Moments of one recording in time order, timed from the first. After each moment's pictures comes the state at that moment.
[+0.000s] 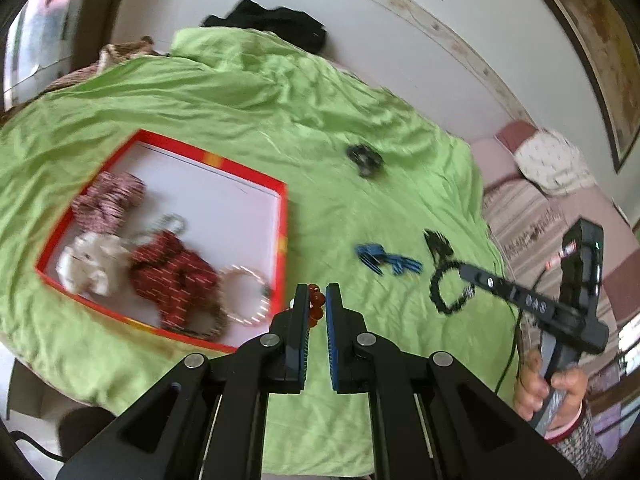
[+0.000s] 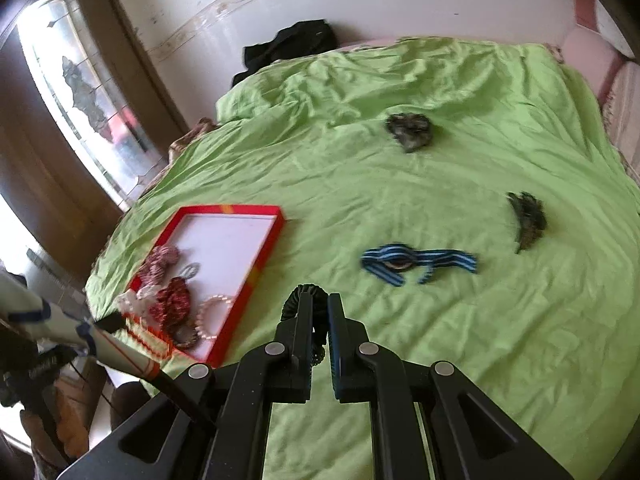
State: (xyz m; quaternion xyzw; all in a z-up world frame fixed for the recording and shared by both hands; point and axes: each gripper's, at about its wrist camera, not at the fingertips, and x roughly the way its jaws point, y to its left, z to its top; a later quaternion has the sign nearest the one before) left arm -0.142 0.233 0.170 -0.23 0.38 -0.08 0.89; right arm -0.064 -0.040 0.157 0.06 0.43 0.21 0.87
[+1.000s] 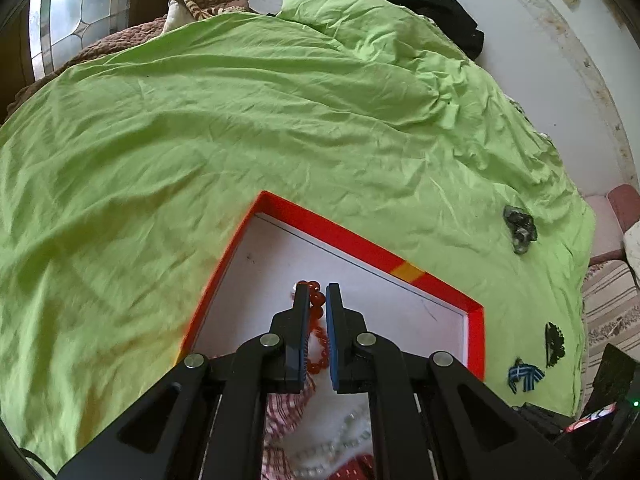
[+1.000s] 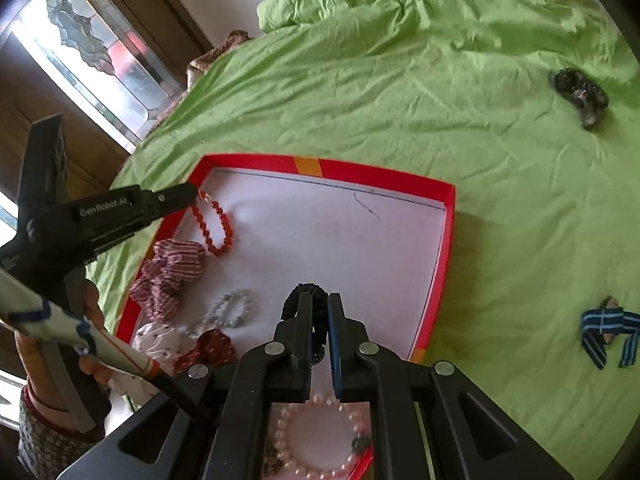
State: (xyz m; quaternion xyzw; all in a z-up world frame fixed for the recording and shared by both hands) left arm 0.058 0.412 0.077 -0.26 0.46 0.04 0.85; right arm 0.058 0.176 0.060 0.03 0.54 0.27 0.80
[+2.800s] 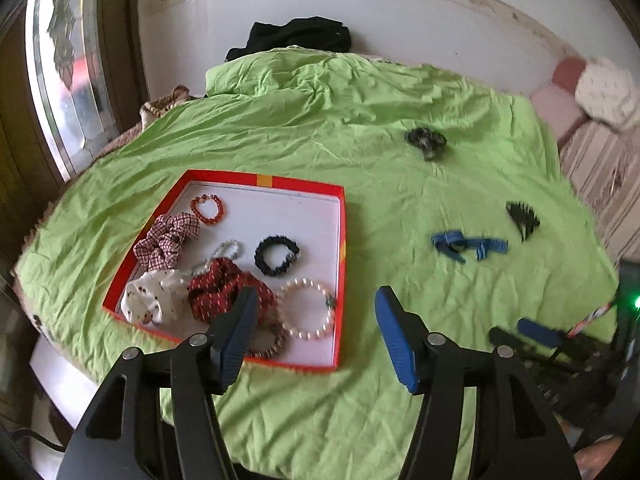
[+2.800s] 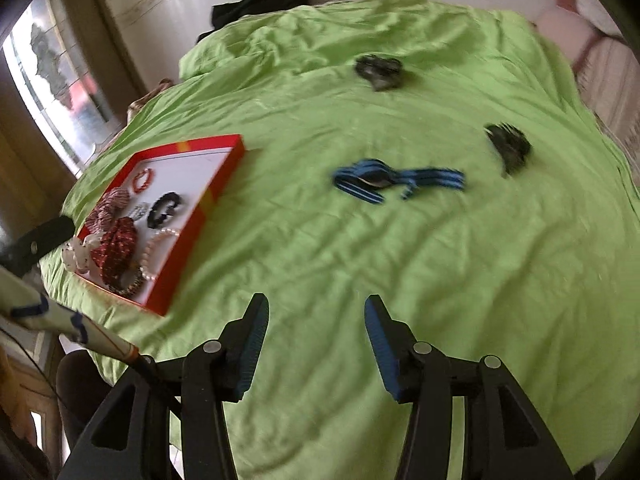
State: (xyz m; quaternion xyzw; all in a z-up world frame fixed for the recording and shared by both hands) left arm -0.133 0.171 0.161 -0.05 0.40 0.05 0.91; right arm -0.100 -0.035 0.081 0.03 0.47 0.13 0.87
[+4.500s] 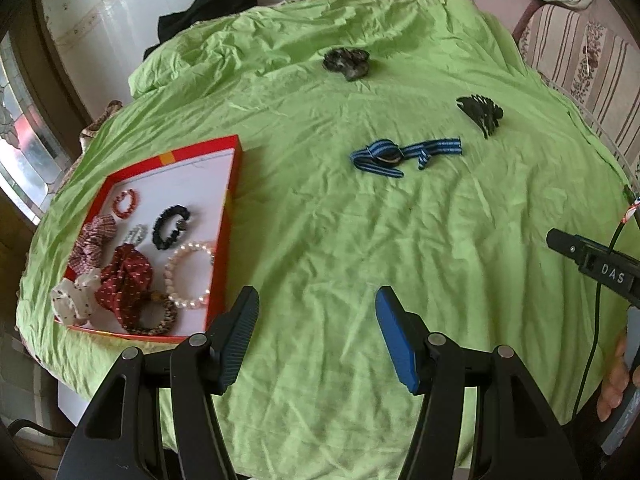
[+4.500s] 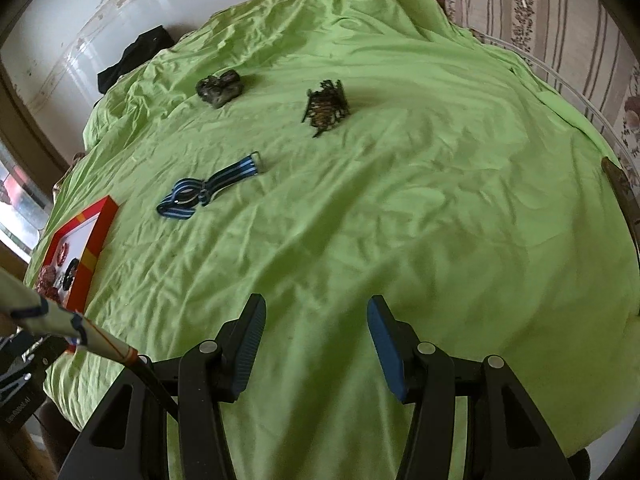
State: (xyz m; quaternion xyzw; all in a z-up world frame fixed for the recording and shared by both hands) left arm -0.113 0.054 0.110 0.06 0.47 -0.01 0.88; right arm -0.102 -0.194 0.045 0.13 0.47 0.00 0.88
